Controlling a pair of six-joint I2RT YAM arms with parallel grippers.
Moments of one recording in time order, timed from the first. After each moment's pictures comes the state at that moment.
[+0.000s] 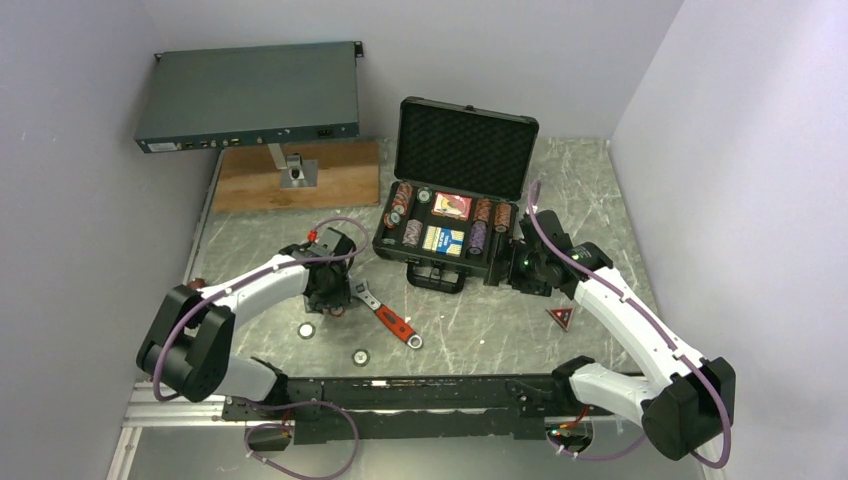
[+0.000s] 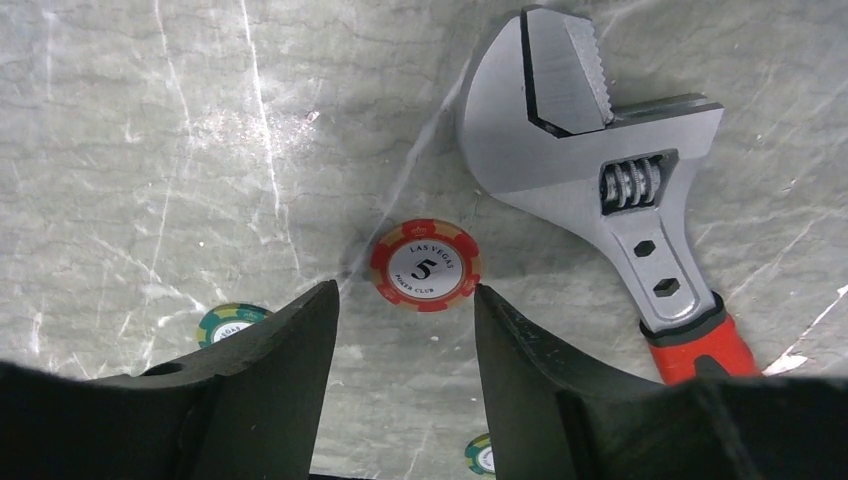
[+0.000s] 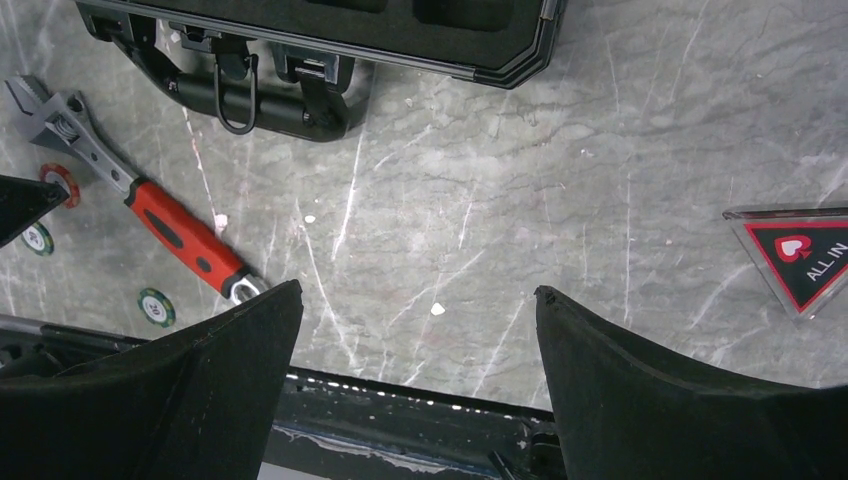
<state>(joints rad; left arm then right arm) -0.50 1.38 0.75 -0.68 -0.18 -0.68 0.43 1.07 0.87 -0.81 -0.02 0.60</state>
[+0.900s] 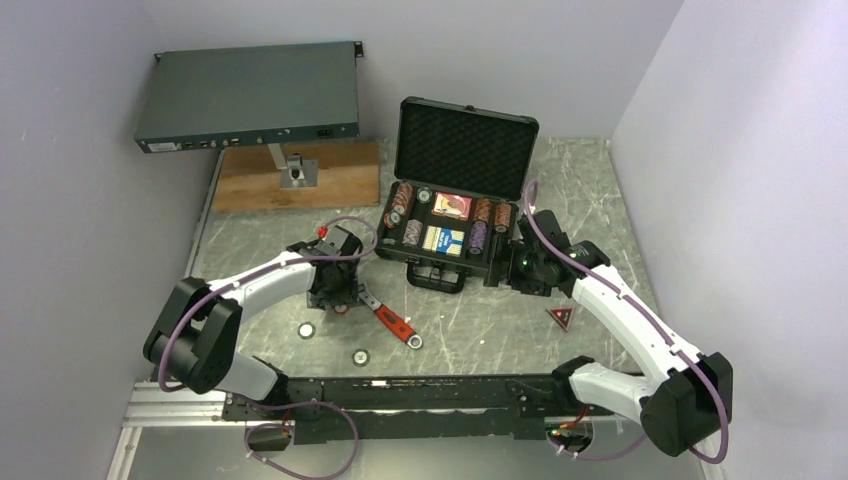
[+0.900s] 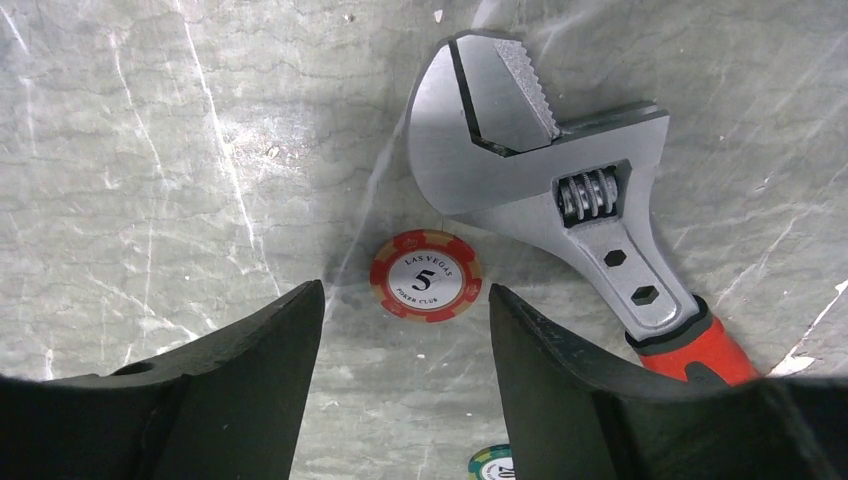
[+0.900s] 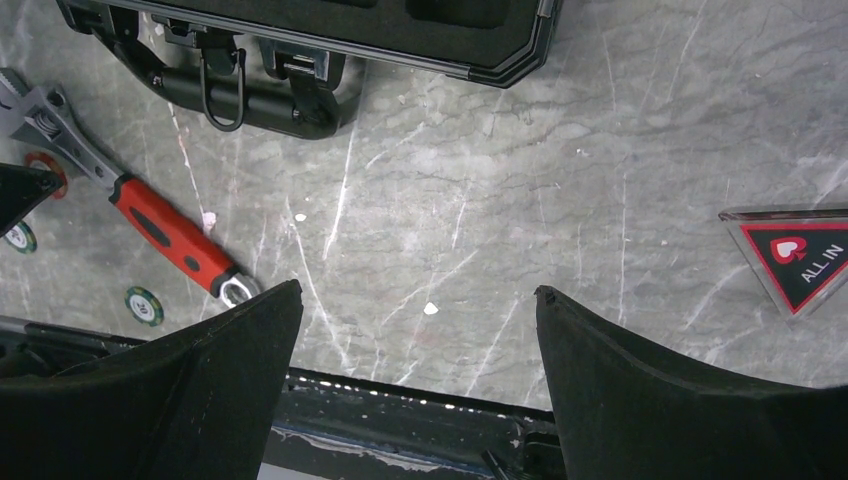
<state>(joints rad) -0.53 1.44 0.78 -0.63 -0.19 -0.61 0.43 1.09 0.87 -0.81 -0.02 0.58</state>
